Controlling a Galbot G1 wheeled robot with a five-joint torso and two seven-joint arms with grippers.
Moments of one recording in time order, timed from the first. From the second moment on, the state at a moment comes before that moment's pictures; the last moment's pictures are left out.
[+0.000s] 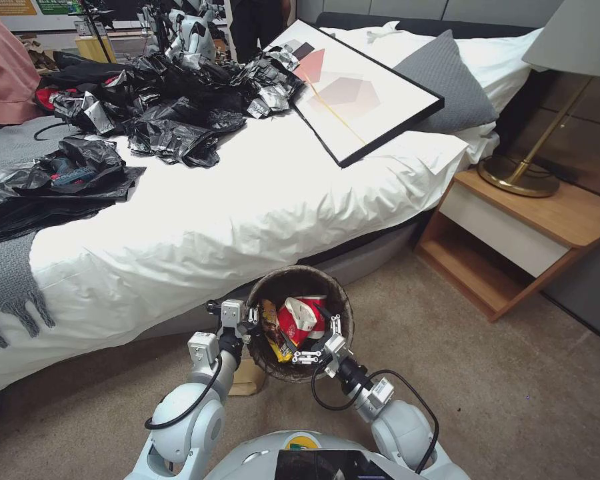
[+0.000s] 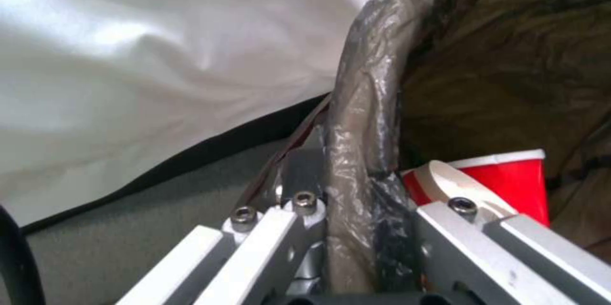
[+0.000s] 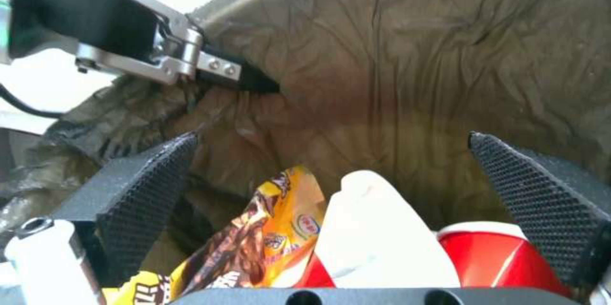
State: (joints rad) left arm 1.60 -1.41 -0.34 -2.25 -0.25 0.42 -0.08; right arm -1.55 1.30 0.27 1.89 0.09 0.36 -0.39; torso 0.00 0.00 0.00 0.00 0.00
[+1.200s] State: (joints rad) left arm 1.60 -1.40 -0.37 -2.25 -0.25 0.41 -0.08; right arm -1.74 1.38 0.50 2.20 0.05 0.43 -0.06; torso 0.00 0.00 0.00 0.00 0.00
